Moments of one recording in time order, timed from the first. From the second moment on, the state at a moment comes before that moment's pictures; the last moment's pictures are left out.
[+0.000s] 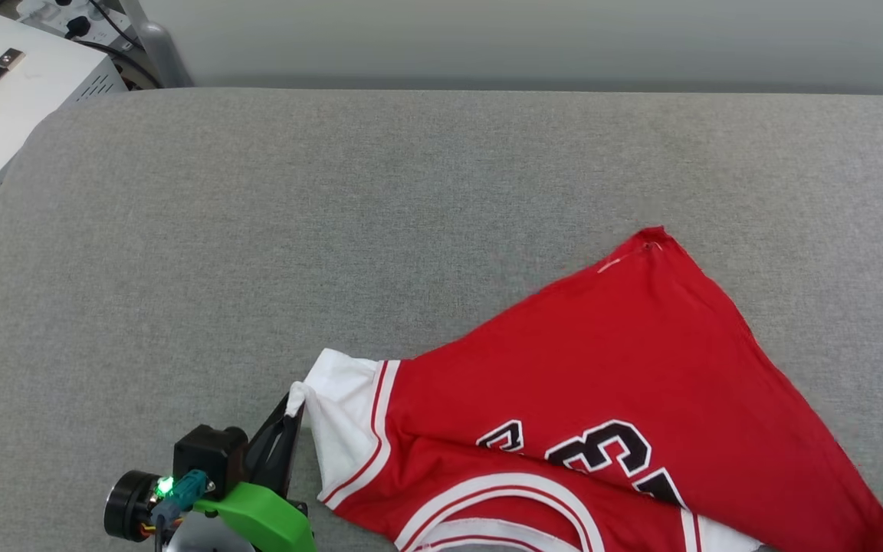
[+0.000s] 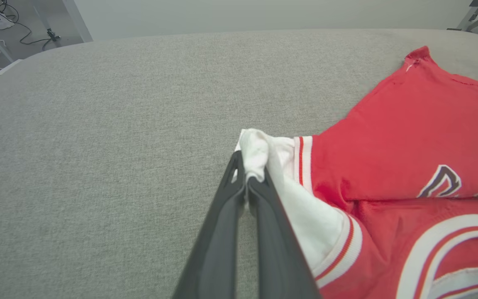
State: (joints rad) left arm -0.16 0.61 -0.78 0.01 -0.75 0.32 -0.26; right arm 0.10 -0.89 0.33 -0.02 0.87 0.13 0.71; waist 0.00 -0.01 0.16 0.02
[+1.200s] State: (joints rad) left arm -0.20 0.62 -0.79 -0.03 -0.73 0.35 -0.25; right arm -0.42 -0.74 0.23 -0.11 0.63 0.13 0.73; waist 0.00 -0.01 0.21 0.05
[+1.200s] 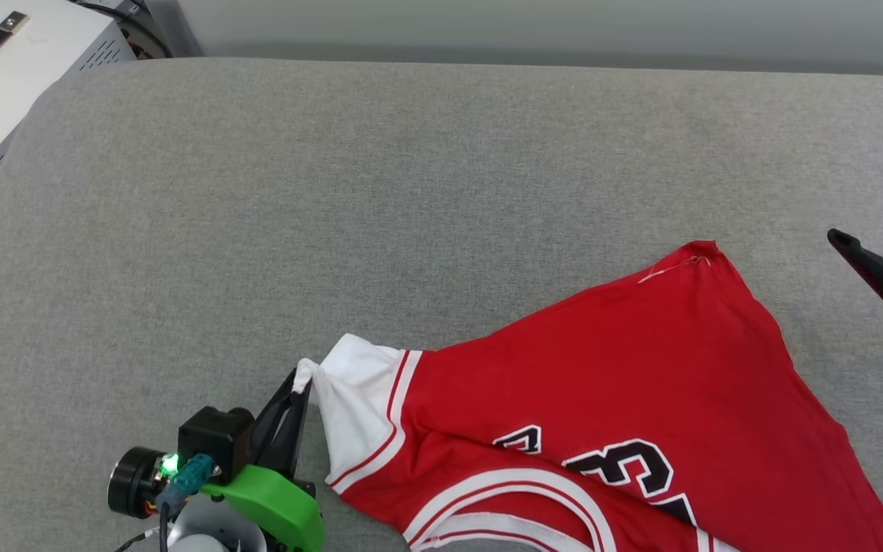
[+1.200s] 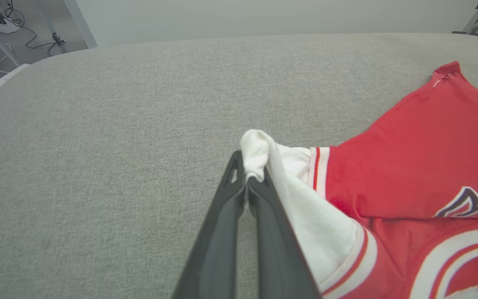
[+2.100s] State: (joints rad) left arm -0.33 0.54 -0.79 0.02 -0.70 0.29 -0.25; right arm -0.78 -0.66 0.75 0.48 0.76 0.13 0.70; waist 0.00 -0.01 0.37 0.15
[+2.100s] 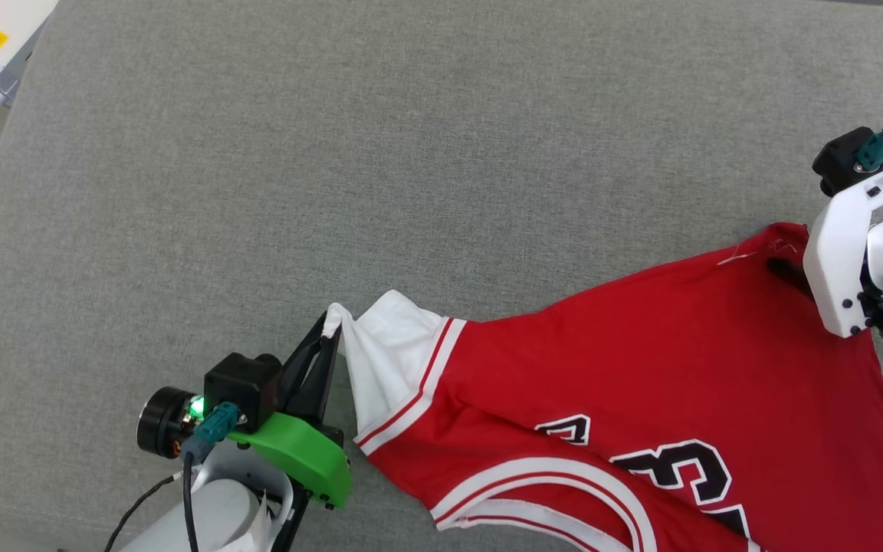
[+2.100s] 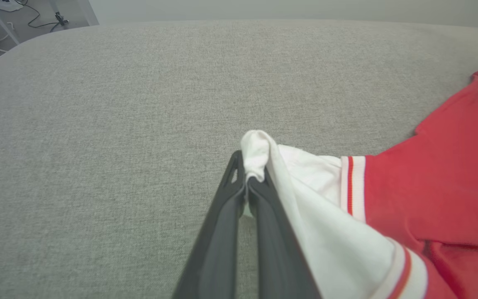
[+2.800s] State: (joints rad) left arm -0.43 0.62 -0.69 -0.04 -0.66 0.26 -0.25; right arm -0.72 -0.63 0.61 0.39 0.76 0.13 0.16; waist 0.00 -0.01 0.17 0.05
